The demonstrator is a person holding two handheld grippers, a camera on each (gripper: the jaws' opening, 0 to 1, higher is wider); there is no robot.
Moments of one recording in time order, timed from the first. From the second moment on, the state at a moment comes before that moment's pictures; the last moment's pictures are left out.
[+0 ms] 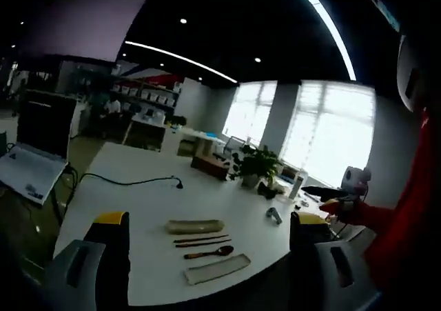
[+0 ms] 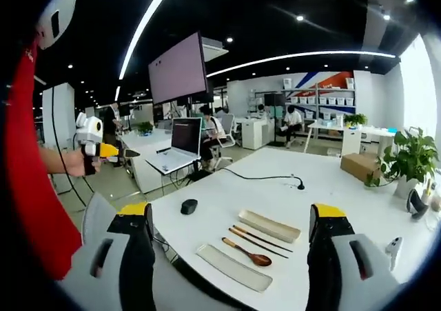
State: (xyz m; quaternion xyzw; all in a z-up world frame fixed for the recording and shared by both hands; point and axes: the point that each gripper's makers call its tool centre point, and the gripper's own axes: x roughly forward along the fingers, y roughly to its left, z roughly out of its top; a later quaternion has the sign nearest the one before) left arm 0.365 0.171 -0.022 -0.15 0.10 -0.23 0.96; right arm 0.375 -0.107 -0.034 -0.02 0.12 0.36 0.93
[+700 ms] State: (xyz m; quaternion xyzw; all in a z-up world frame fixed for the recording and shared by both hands) left arm 0.356 0.188 -0.041 -0.05 0.14 -0.22 0.96; right arm 0.382 -0.109 -0.037 -0.03 0.14 0.36 0.92
